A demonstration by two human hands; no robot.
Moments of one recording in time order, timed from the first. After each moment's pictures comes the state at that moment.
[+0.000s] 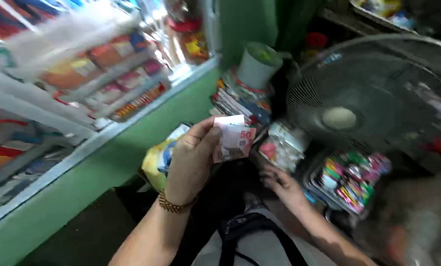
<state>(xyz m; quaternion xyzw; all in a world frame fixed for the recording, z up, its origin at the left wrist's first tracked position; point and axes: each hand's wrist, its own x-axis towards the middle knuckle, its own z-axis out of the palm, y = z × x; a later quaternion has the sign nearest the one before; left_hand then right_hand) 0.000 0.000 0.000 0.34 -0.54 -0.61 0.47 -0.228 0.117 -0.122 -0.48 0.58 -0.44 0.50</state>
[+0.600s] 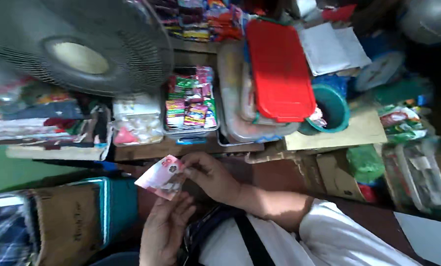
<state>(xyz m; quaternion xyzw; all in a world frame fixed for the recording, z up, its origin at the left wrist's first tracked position) -0.185 0.340 -0.119 0.39 -0.29 -0.85 0.18 -0.349 0.415 -0.106 -0.34 0.60 -0.64 0.33</state>
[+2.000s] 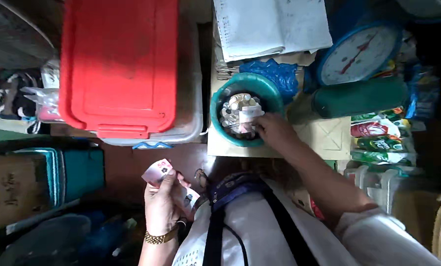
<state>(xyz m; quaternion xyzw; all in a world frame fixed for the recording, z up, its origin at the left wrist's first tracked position) -0.461 0.640 -0.145 0.47 -0.44 -0.72 0.27 -0.762 0.784 -0.152 -0.42 0.86 -0.13 0.26</state>
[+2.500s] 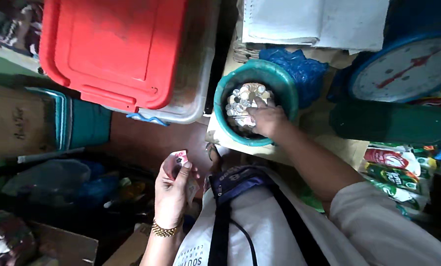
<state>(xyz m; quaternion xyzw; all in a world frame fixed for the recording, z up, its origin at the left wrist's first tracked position) -0.490 0.703 -0.137 0.51 -0.53 -0.63 0.26 -0.800 0.728 -0.215 -0.50 0.79 0.09 0.35</state>
